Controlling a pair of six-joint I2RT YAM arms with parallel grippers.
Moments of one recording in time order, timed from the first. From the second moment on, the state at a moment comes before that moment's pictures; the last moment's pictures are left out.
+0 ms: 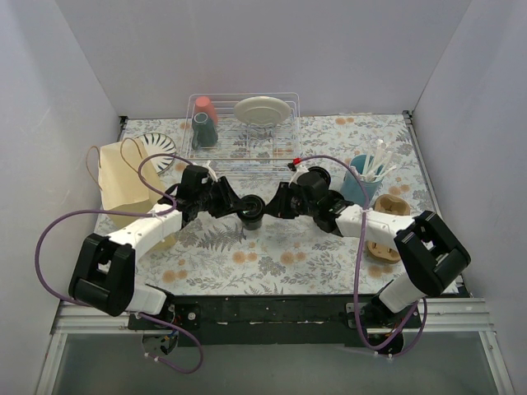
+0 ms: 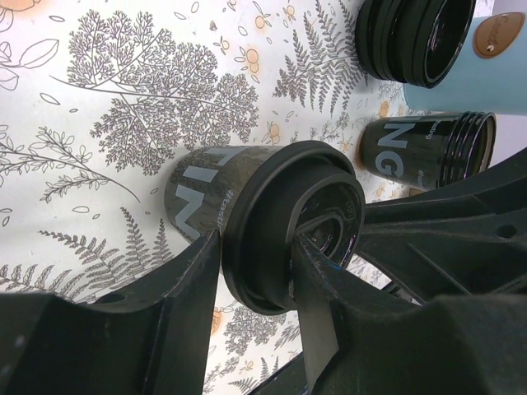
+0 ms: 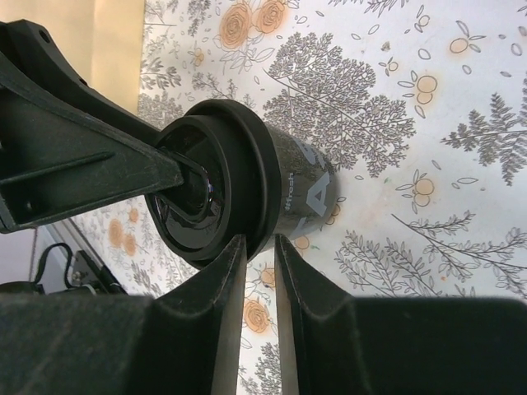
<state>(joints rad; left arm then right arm) -0.39 1.39 0.77 -0.12 0.33 -0.76 0.73 1.54 0.79 0.23 -0.22 0.72</state>
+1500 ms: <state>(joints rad) -0.39 1.45 0.80 -0.07 0.37 -0.74 0.64 1.69 1.05 0.02 -0.33 0.54</state>
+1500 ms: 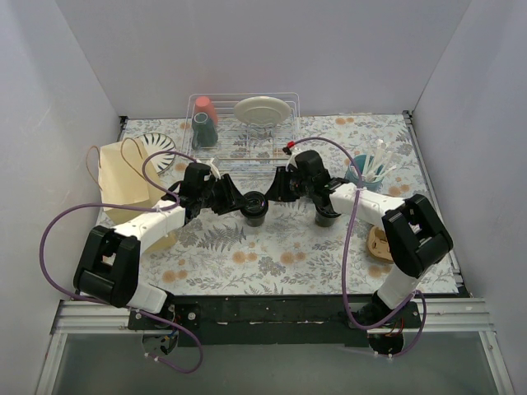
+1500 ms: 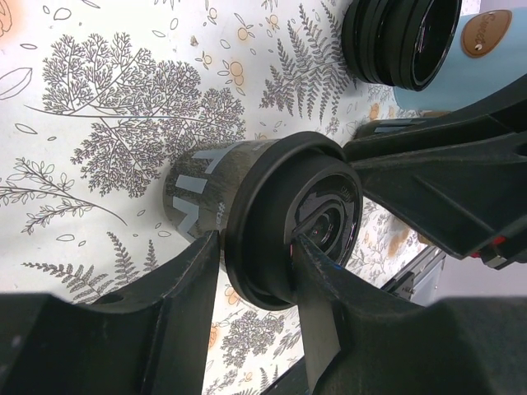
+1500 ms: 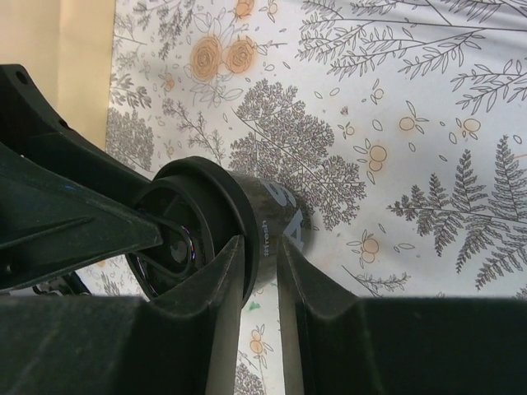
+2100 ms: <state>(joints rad) -0.40 1.50 0.85 -0.07 0.38 -0.71 0.66 1.50 0.88 0.02 -0.25 0.62</state>
